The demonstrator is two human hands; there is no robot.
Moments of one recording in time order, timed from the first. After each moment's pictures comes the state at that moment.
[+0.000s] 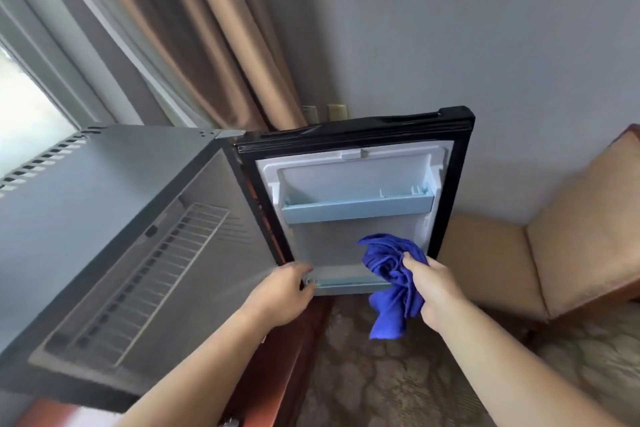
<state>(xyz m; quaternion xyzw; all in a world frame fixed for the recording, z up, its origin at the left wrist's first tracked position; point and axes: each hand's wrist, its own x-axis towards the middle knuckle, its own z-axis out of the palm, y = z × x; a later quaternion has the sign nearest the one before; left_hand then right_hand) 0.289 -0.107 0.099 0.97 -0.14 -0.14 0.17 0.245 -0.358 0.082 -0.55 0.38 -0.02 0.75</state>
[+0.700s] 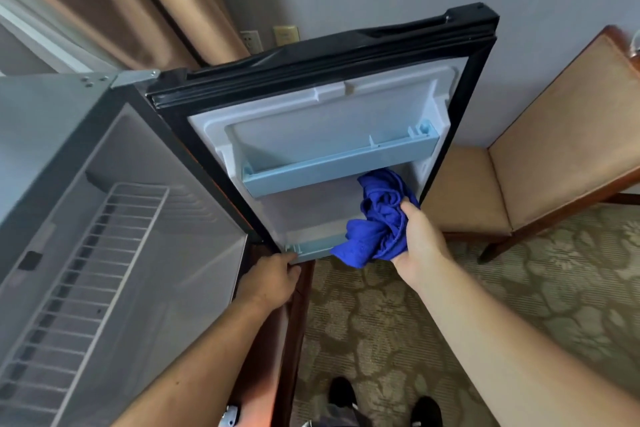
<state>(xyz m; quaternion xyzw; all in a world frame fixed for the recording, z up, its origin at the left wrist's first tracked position) 0.333 -0.098 0.000 0.96 -0.12 -0.23 0.12 0.281 -0.342 0.049 -0.33 0.43 -0.04 0.84</state>
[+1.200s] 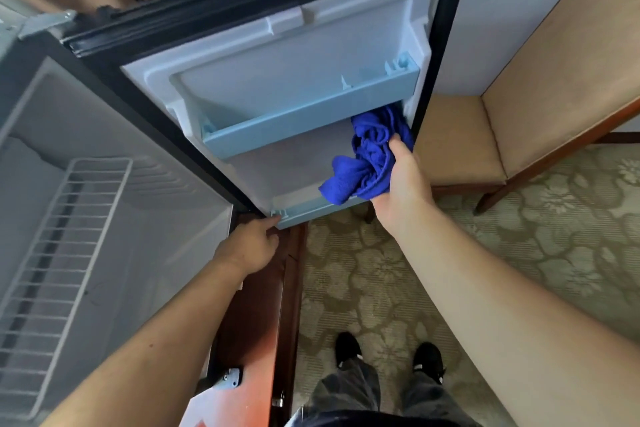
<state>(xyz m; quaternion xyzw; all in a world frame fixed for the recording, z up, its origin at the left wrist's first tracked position) 0.344 -0.088 -0.003 0.94 -0.09 -0.31 0.12 0.291 -0.339 0.047 -0.27 0.37 -0.13 0.88</state>
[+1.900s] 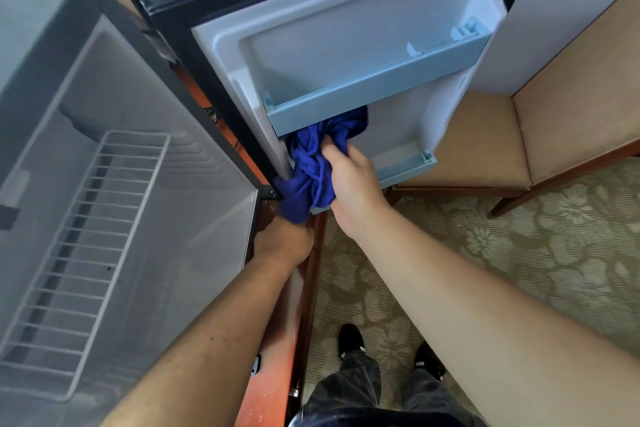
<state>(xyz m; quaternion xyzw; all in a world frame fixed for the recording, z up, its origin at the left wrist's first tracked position) 0.336 -0.096 -0.016 0.96 -0.05 -0.27 0.09 0.337 -0.222 0.050 -0.45 0.30 -0.03 0.84</state>
